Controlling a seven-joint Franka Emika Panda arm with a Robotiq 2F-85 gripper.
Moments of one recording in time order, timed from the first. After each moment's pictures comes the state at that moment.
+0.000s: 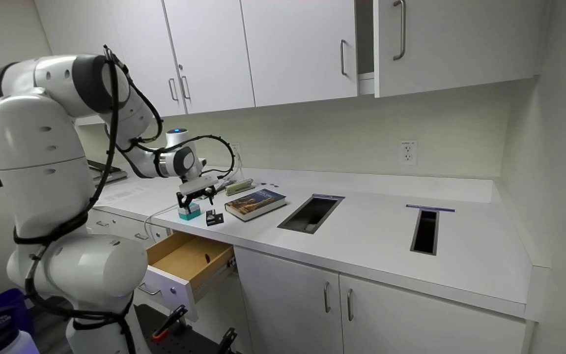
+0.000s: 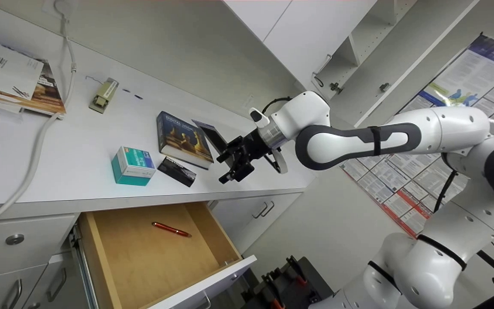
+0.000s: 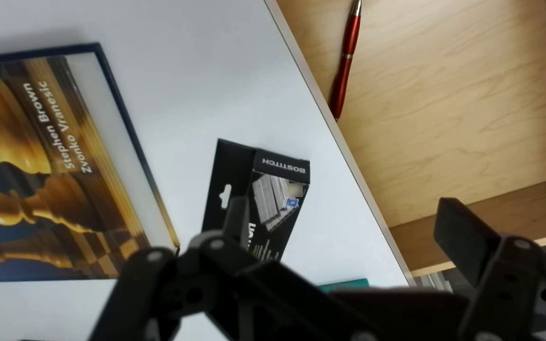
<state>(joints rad) 0.29 0.04 0.18 -2.35 0.07 2.67 -0.66</state>
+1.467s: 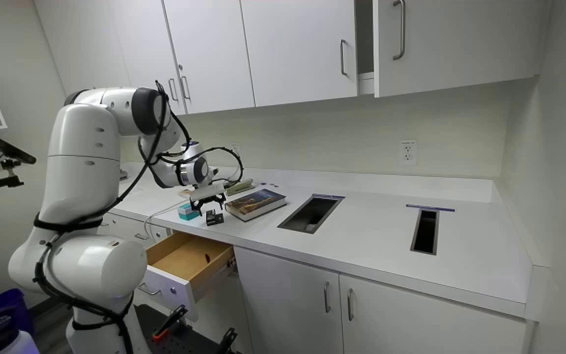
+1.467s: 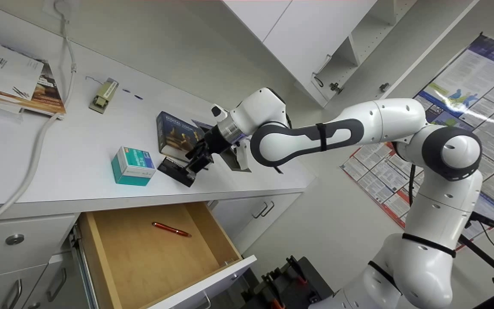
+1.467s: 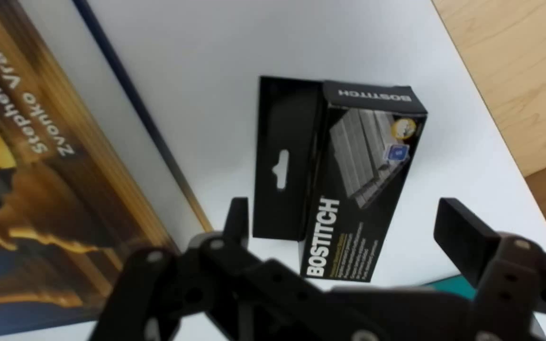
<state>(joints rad) 0.27 0.40 0.20 -2.03 -0.12 2.70 -0.35</state>
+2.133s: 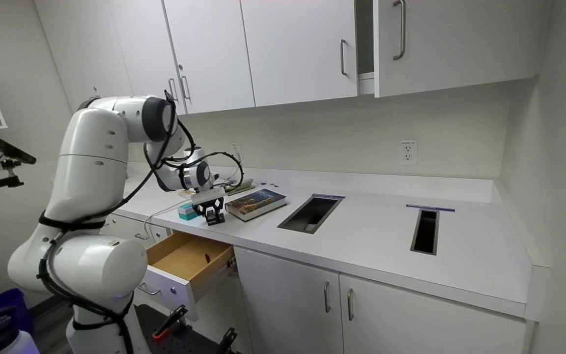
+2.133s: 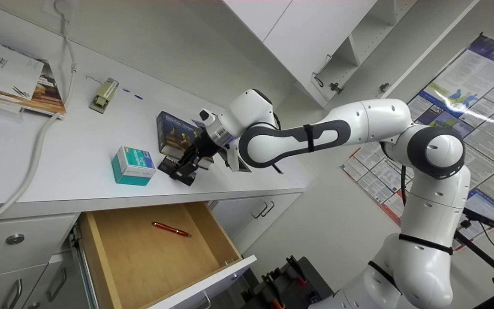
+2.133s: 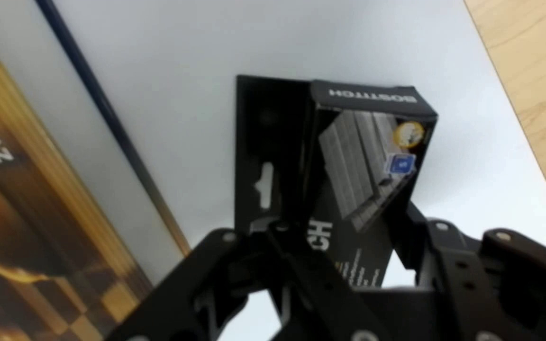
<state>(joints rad) 0.28 0.49 0.20 -1.95 -0.14 2.65 -0.35</state>
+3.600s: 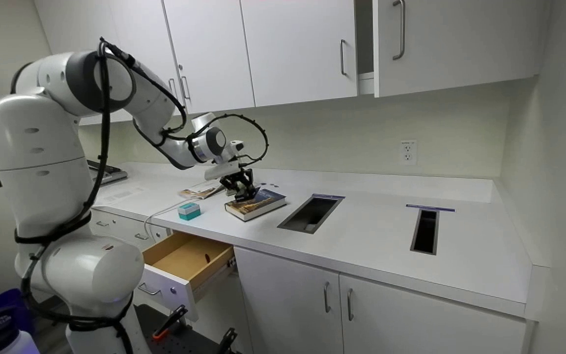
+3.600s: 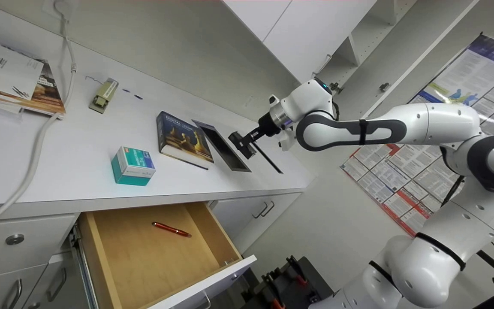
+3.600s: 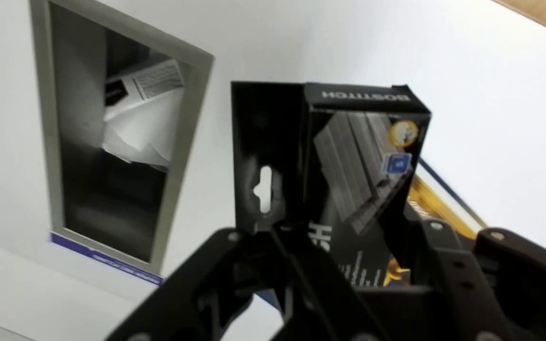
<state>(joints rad) 0.16 0.03 0.03 -2.23 -0.32 2.58 0.06</state>
